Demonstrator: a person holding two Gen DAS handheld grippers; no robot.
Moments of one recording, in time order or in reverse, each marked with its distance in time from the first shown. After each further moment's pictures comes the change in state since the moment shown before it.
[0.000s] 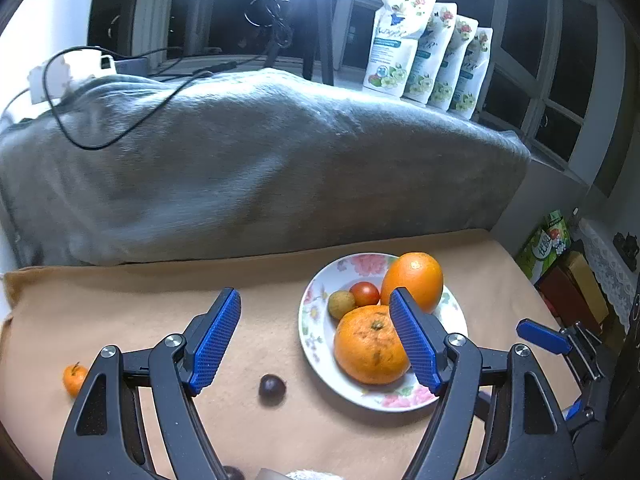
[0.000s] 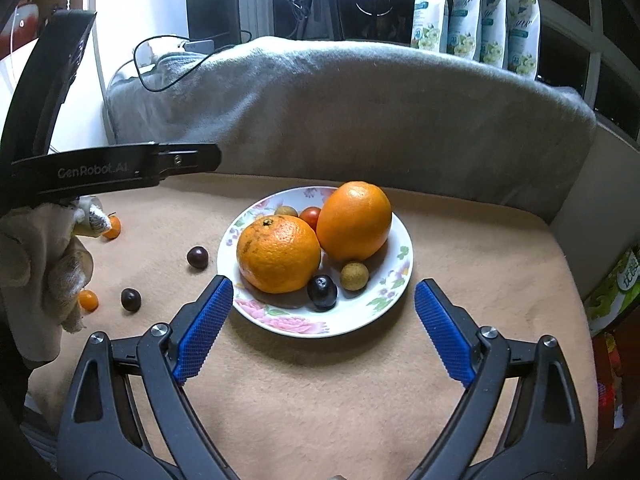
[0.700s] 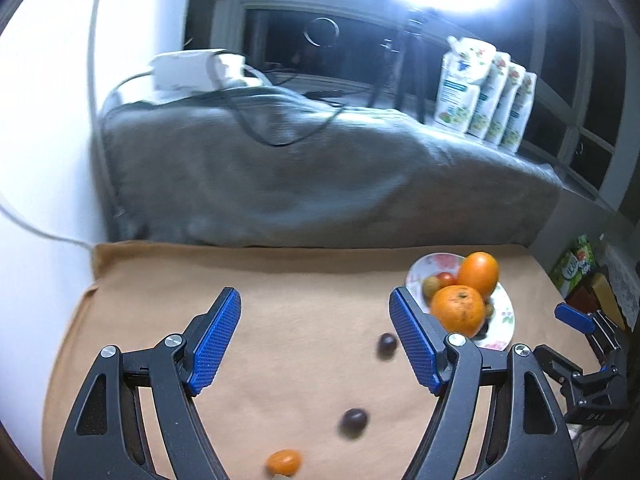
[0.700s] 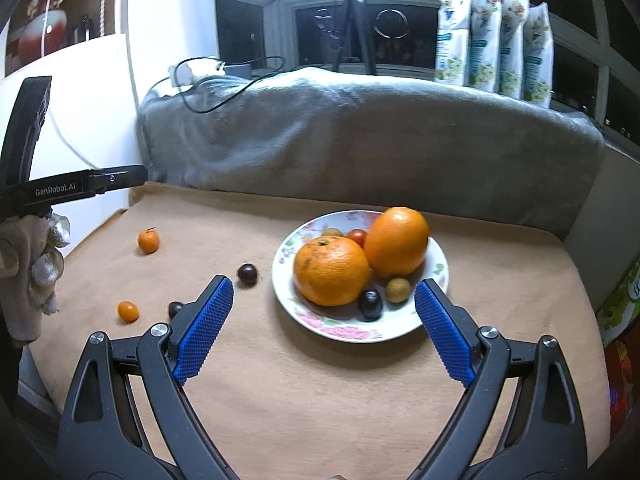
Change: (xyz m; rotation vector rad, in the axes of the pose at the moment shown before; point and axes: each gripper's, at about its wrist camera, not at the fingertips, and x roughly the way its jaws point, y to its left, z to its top) left arm -0.081 0.089 -0.027 -0.089 -0.068 0.150; right arm -0.021 0.036 0.001 -0.033 -0.071 0.086
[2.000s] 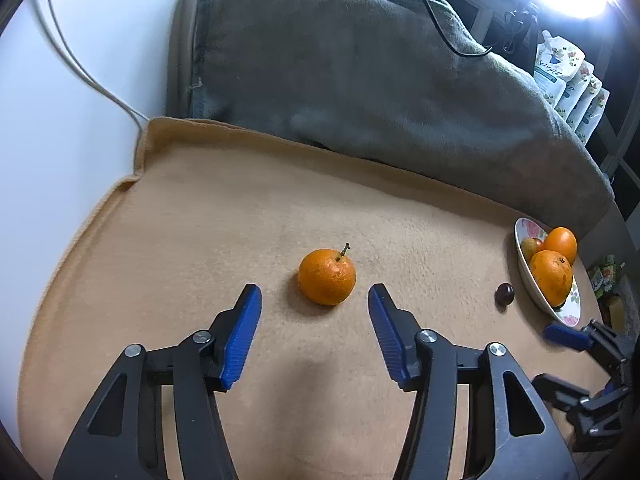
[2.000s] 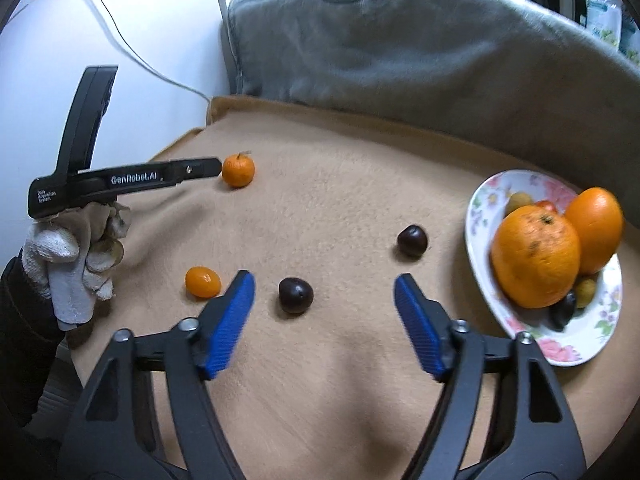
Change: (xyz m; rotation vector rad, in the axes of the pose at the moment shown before) left arm 0.058 0.112 -0.061 -0.171 0.123 0.024; right arm 0.100 0.101 -0.011 -0.121 0.267 0.278
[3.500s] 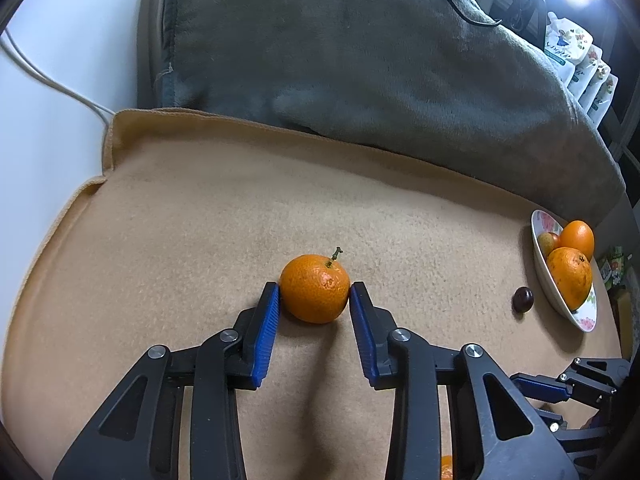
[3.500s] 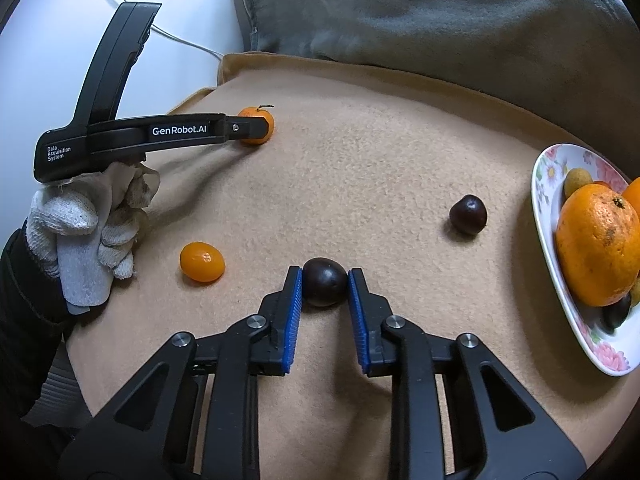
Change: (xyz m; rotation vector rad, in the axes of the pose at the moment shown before) left arm 0.035 -0.011 0.008 0.022 0.080 0.027; right arm 0.034 0.014 -0.004 -0.017 0.087 0.043
